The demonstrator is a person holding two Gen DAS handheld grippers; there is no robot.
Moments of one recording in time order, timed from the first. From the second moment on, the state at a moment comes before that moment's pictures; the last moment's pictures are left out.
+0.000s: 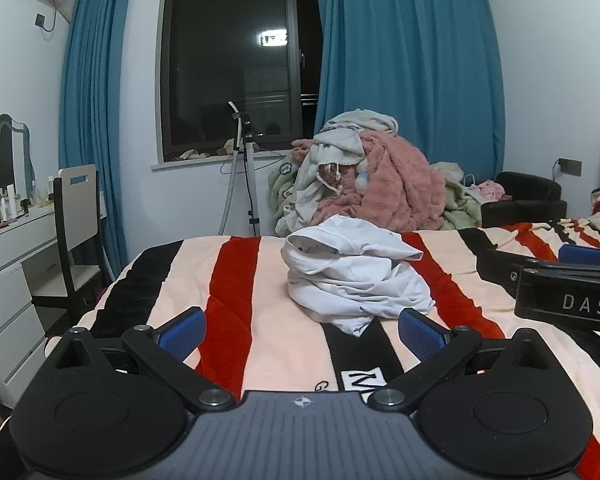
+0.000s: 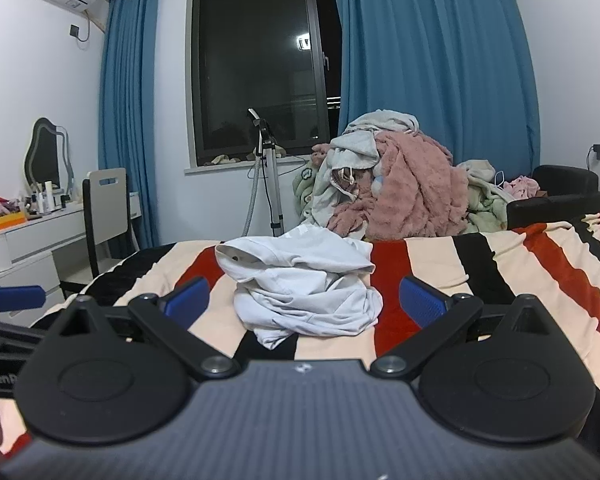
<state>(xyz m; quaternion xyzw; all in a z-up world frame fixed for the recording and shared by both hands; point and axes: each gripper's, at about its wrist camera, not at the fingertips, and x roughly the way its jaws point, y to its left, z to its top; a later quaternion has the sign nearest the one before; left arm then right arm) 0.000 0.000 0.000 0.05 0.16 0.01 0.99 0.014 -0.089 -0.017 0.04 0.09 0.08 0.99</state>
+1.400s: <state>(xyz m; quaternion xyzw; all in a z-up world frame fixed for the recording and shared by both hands) -0.010 -0.017 -0.012 0.06 0.14 -0.01 0.99 0.012 -0.108 -0.024 0.08 0.04 0.02 1.00</state>
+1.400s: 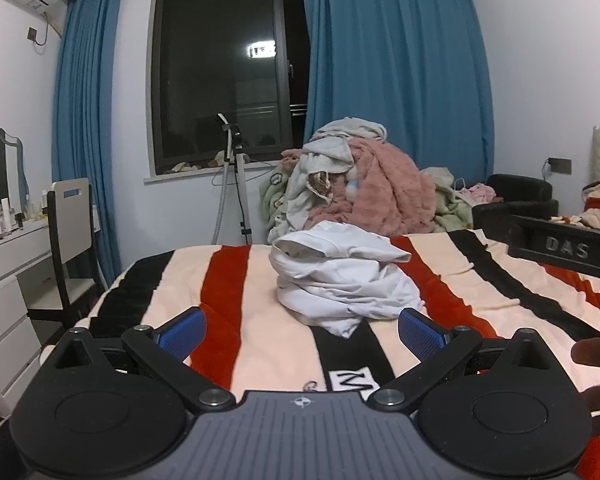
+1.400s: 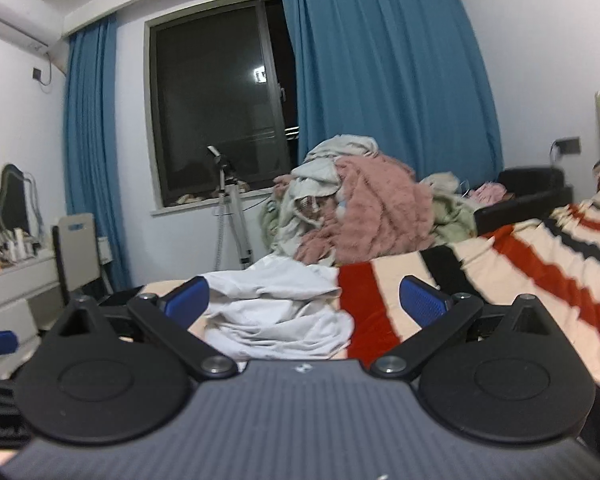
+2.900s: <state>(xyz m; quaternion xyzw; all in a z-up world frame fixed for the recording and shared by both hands) 0.156 0.099 -0.068 -0.08 0.18 -0.05 0.98 0.250 -0.019 0.006 -0.04 0.04 0.05 1.00</state>
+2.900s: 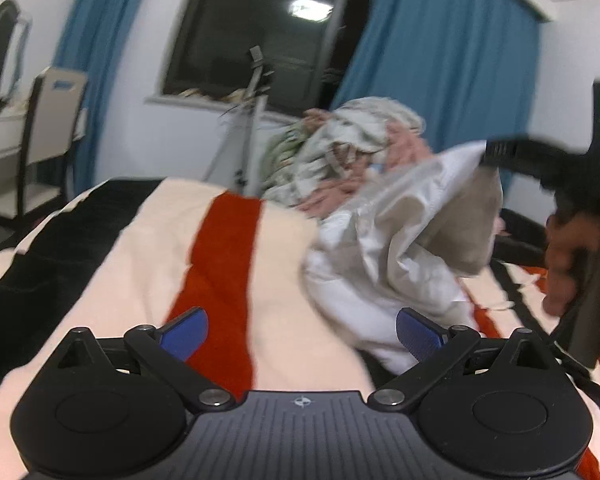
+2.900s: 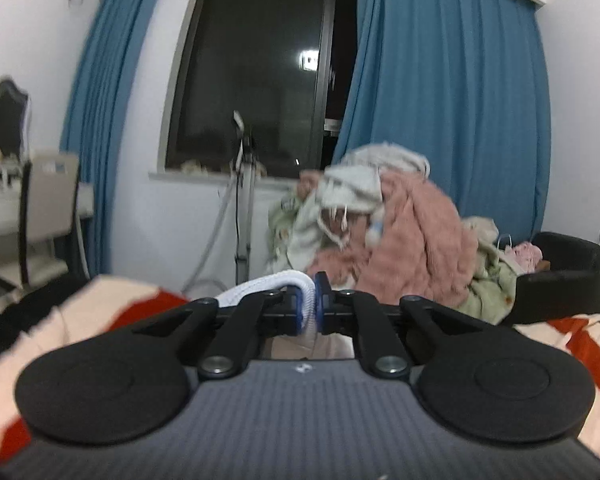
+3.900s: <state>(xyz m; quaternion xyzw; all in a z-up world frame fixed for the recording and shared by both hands) 0.091 -0.173 -0.143 0.15 0.12 -0.21 0.96 0.034 -0.195 0.049 0.15 -0.05 0.17 0.97</state>
